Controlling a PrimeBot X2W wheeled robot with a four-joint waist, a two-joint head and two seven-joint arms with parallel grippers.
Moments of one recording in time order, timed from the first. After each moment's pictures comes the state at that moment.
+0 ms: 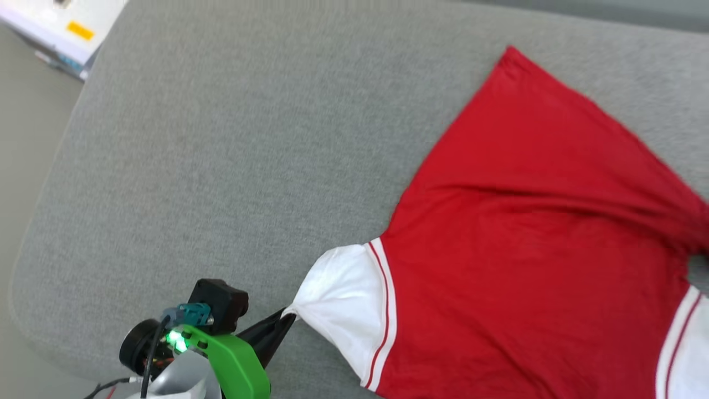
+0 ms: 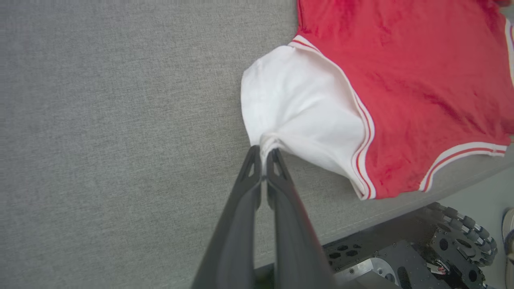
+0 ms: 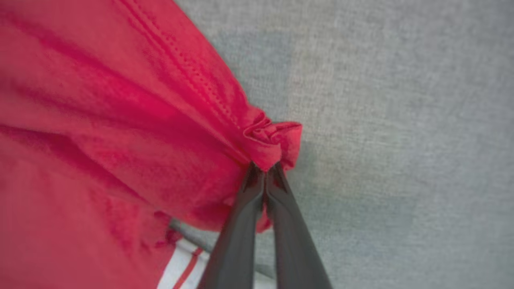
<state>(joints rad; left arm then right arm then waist) -0.20 0.77 -0.76 -0.39 -0.81 0.22 0.32 -0.50 -0.60 -0.02 0.42 0.53 0.13 1.10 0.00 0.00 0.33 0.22</state>
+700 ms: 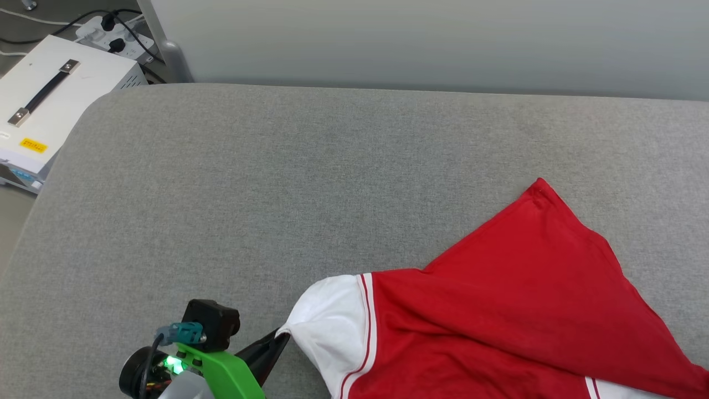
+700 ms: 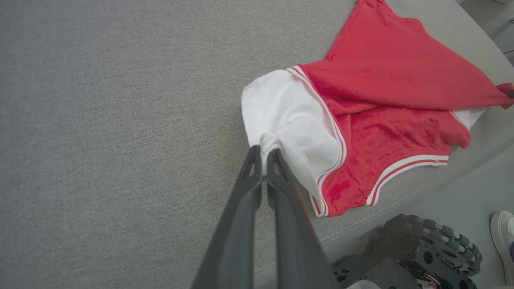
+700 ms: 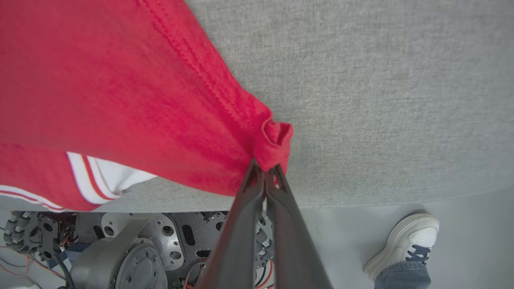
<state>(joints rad) -0.12 0.76 -0.76 -0.35 -0.86 0.23 0.26 0.00 -0.53 -0.21 0.15 0.57 0.13 1.15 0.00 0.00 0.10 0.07</state>
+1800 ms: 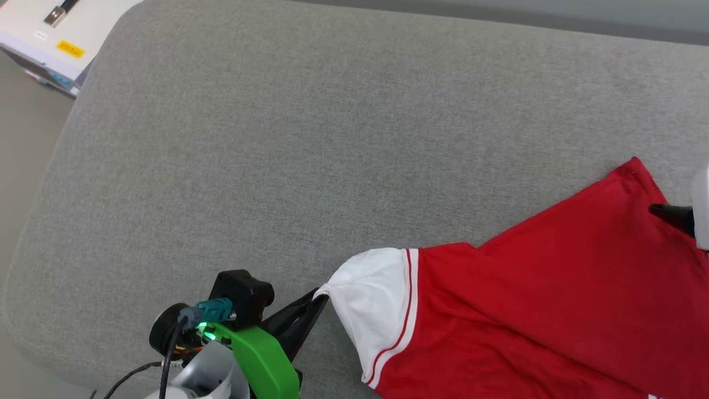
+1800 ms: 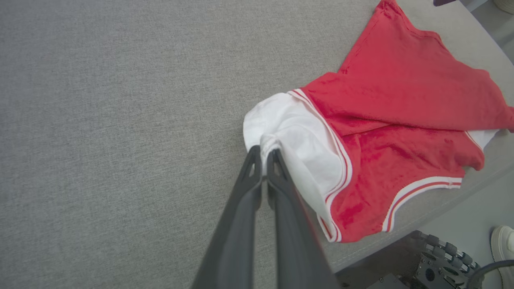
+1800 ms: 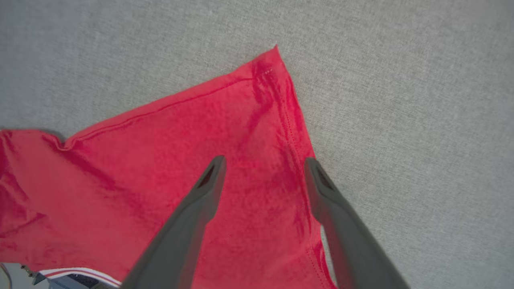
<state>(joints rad) -0.24 0.70 -0.79 -0.42 -0.78 0.22 0.27 -0.46 -0.49 -0.03 -0.05 0.53 0.13 1.28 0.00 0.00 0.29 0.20</state>
